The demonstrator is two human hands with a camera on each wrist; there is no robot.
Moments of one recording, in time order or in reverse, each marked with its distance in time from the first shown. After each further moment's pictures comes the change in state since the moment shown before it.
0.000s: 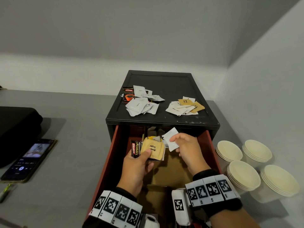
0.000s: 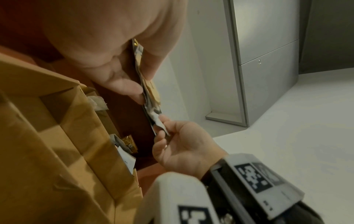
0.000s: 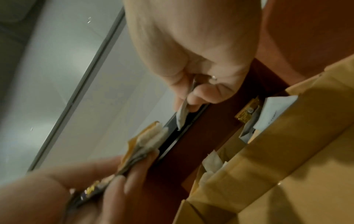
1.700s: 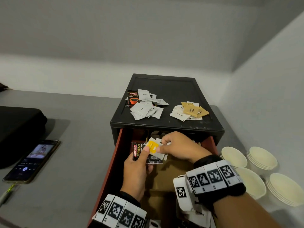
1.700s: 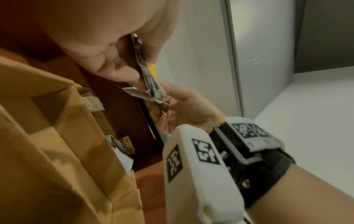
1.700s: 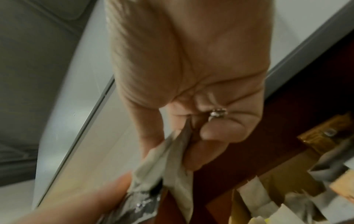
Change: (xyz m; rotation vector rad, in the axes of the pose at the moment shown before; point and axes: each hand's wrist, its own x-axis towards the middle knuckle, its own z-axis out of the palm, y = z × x) left_hand -0.002 0.005 0.002 -0.022 0.095 0.096; right_hand 0.009 -0.054 0.009 -0.610 -0.471 -0.112
